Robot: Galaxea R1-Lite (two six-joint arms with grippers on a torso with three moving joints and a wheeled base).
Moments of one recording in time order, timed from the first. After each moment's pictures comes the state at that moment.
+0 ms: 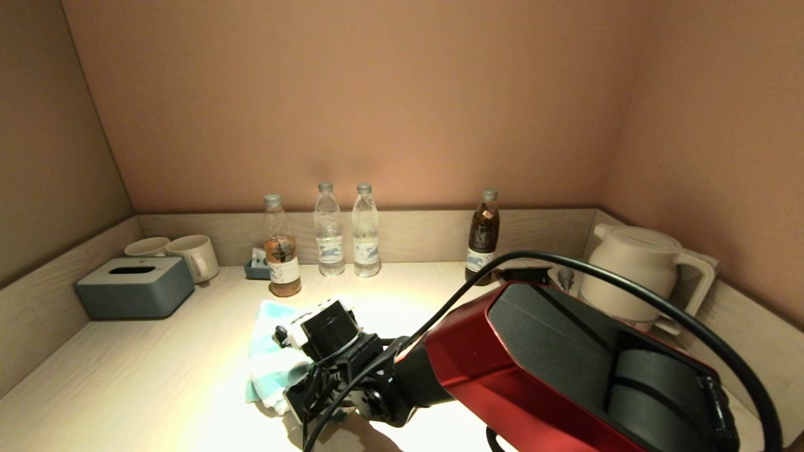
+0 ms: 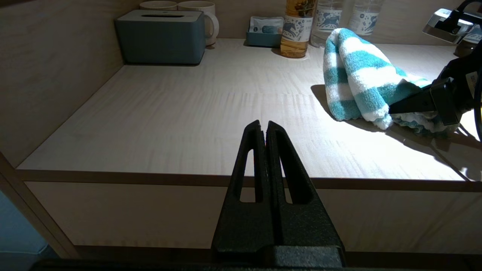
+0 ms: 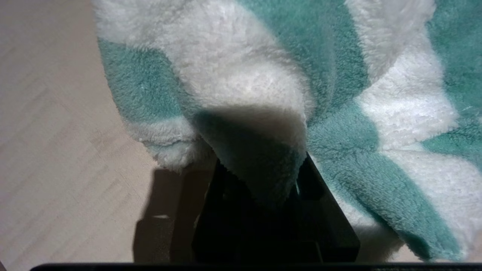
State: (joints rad) left arm 0.01 0.00 0.00 0.00 0.00 -0.05; right arm 0.89 2.39 -1.49 -0.17 0.03 0.05
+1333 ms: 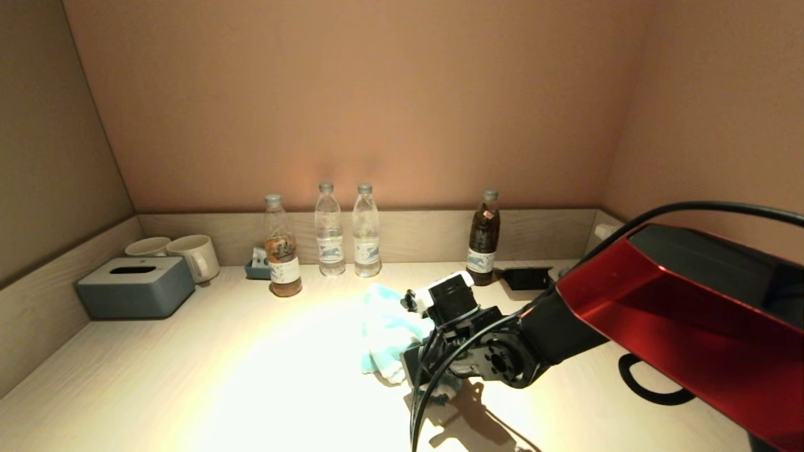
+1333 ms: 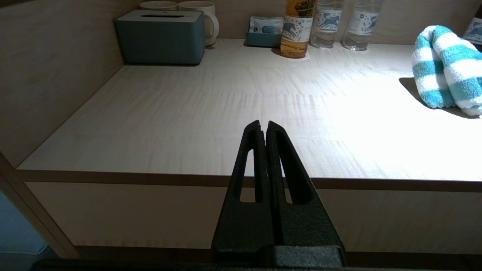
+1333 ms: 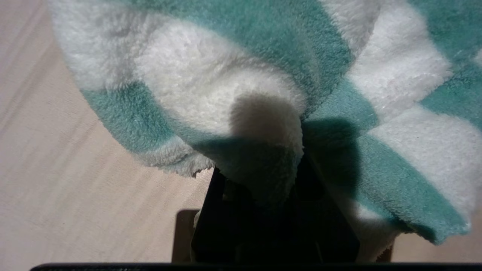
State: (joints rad) left arm 0.01 0.00 0.00 0.00 0.00 -0.05; right arm 0.58 2.15 -1.09 -0.23 0.03 0.14
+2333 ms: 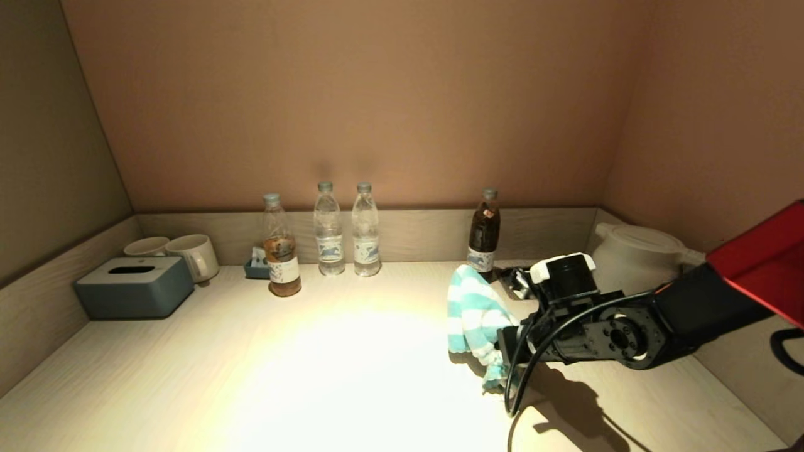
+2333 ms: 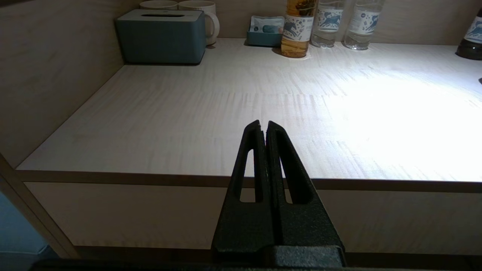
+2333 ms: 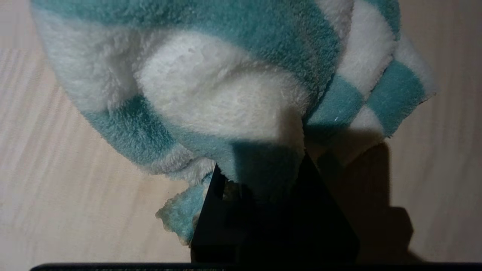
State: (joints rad) left arm 0.01 0.00 0.00 0.00 0.00 -0.05; right arm 0.24 1.94 -0.87 -0.25 0.13 0.08
